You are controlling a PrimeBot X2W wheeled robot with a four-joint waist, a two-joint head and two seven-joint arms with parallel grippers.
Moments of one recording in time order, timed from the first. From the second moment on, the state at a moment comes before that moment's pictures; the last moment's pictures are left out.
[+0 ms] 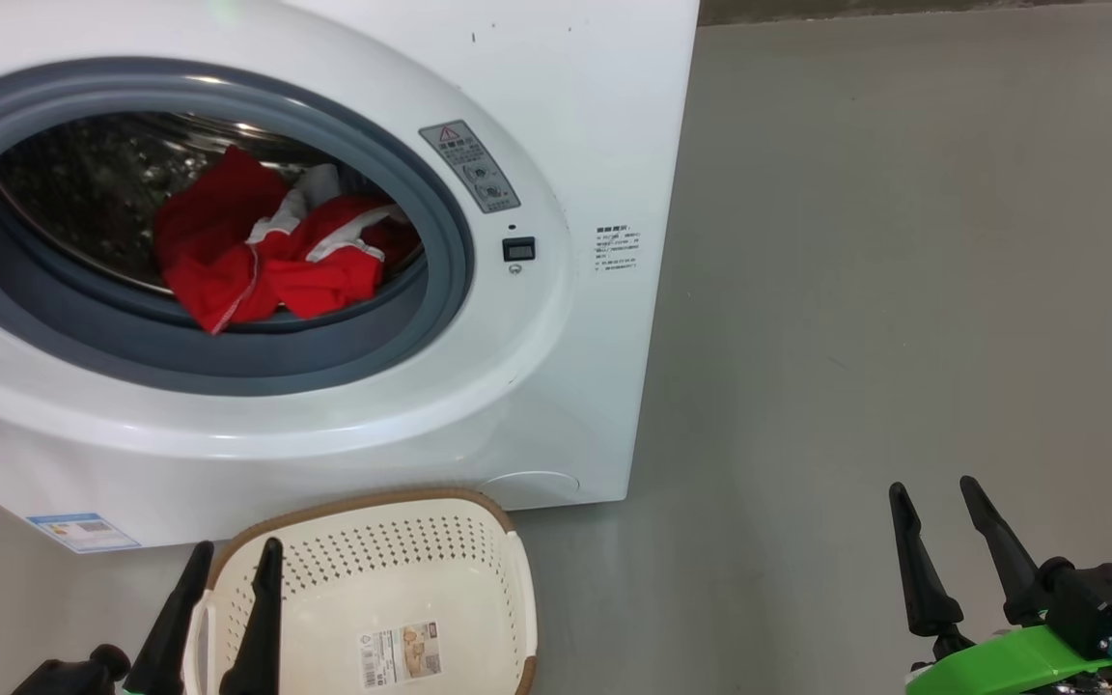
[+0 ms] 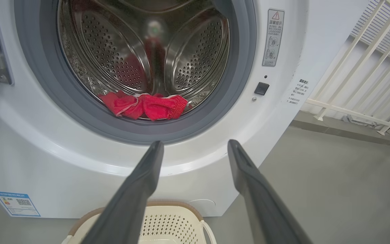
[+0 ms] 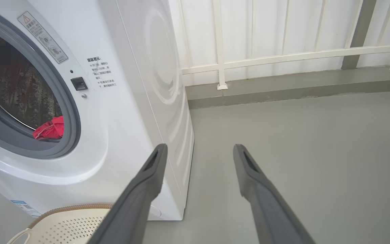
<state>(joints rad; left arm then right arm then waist) 0.02 0.17 -0.04 0.15 -0.50 -0.13 -0.26 0.04 -0.04 -0.05 0.20 0.30 0.12 -0.25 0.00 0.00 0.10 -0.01</state>
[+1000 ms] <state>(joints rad) -0.51 0.31 -0.18 0.48 -0.42 -0.13 -0.26 -0.08 -0.04 0.01 0.17 0.31 0.12 -0.26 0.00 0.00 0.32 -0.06</state>
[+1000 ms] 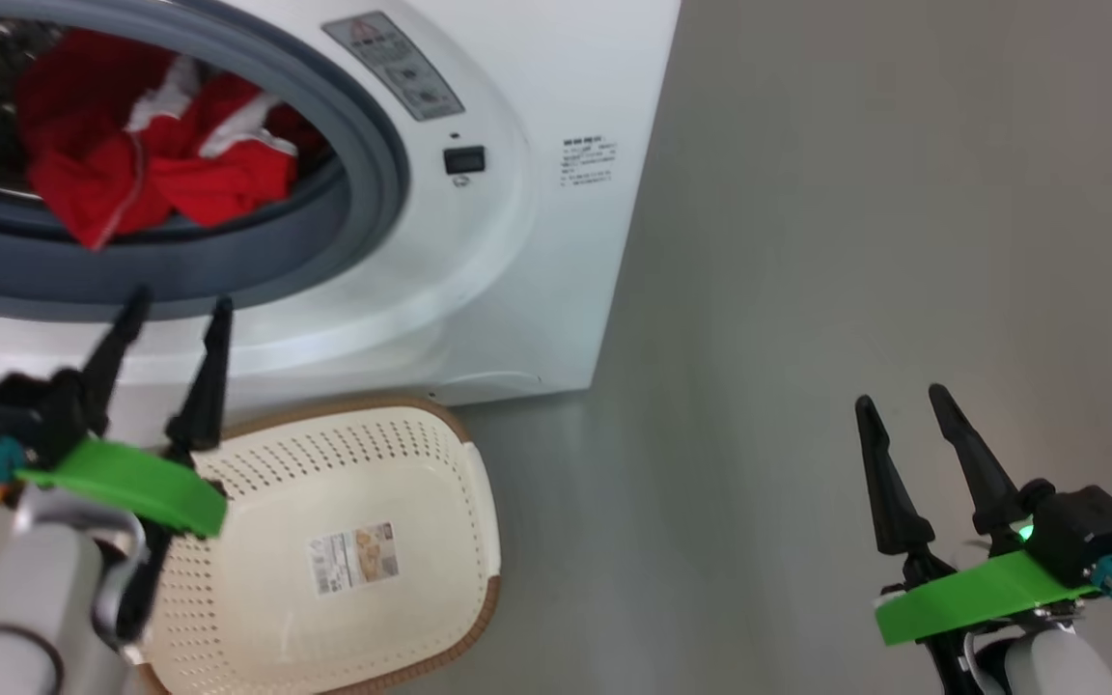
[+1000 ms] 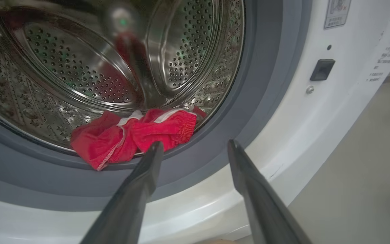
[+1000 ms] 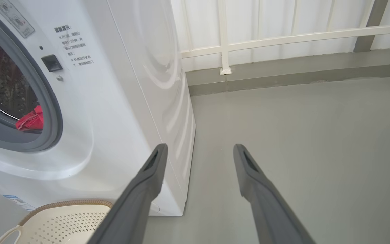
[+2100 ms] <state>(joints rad) -0.99 0.51 -0.23 0.83 -0.27 -0.13 -0.26 -0.19 -0.04 0.09 0.10 0.36 0.12 -0.26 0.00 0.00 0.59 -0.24</state>
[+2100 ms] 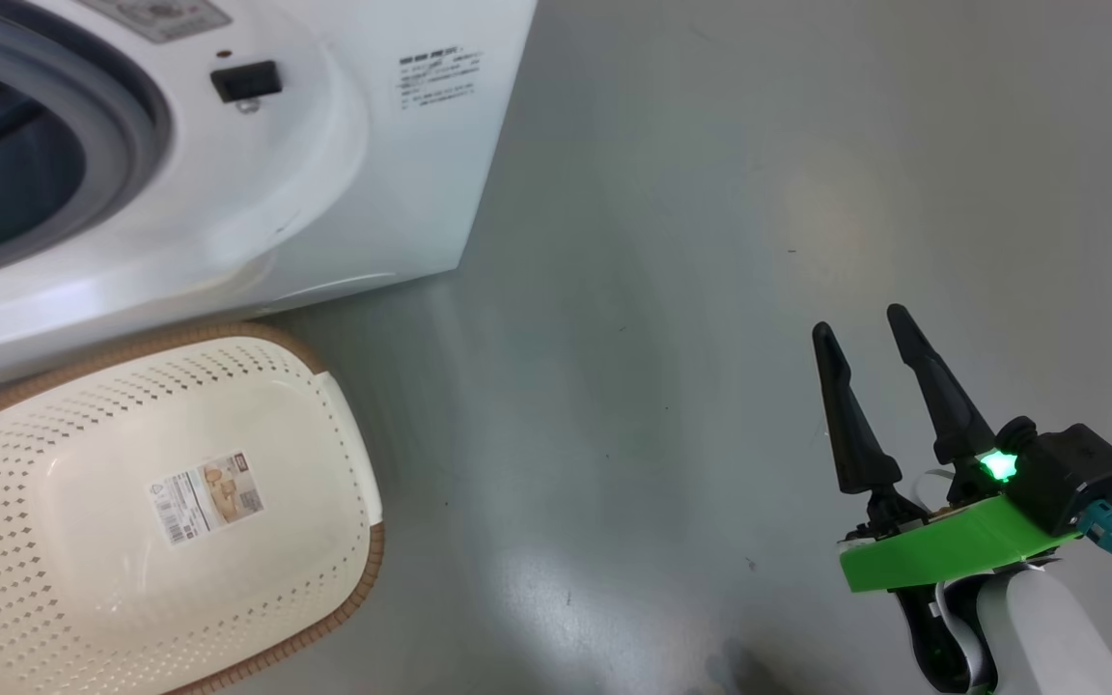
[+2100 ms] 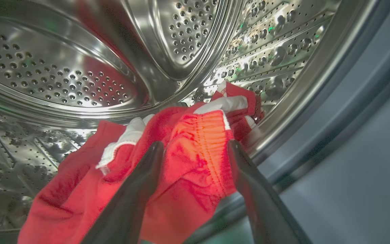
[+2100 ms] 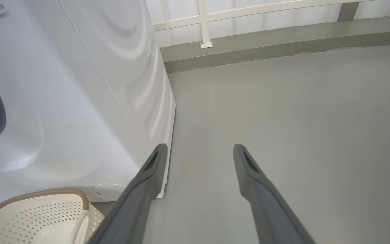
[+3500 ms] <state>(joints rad) -0.82 0.34 0.01 0.72 -0.47 -0.13 -0.26 -0.19 -0.04 0.09 0.14 0.35 0.12 -0.26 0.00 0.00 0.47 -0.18</state>
